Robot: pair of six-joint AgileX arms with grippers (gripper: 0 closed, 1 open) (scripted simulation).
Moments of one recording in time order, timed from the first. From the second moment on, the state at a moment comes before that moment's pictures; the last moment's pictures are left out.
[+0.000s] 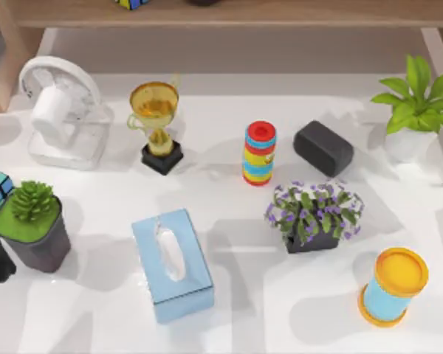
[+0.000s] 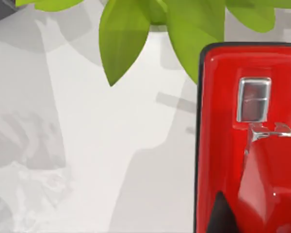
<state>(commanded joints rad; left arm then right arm) 0.00 0.00 0.00 0.00 0.00 0.00 -0.02 1.66 1.42 -0.99 -0.07 -0.29</state>
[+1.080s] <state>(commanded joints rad) 0.00 0.00 0.00 0.00 0.00 0.00 -0.39 2.51 2.37 -1.35 -0.03 -0.36</state>
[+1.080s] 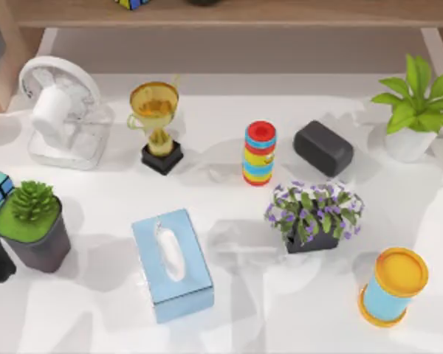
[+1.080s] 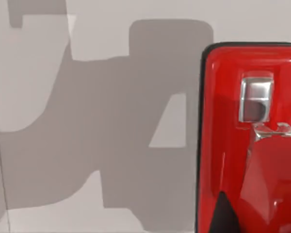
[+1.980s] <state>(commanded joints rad) 0.00 0.00 0.00 0.00 0.00 0.00 -0.40 2.34 2.51 -1.40 0.00 -0.20</state>
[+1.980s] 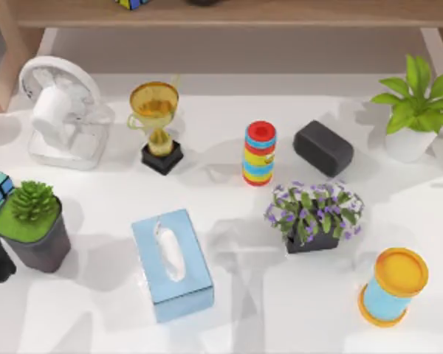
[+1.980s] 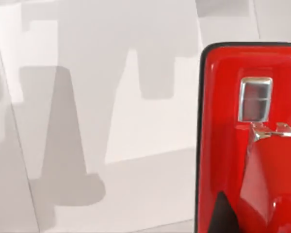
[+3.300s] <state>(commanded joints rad) 0.00 0.00 0.00 0.00 0.00 0.00 -0.39 2.53 2.34 -1.33 -0.02 -0.36</state>
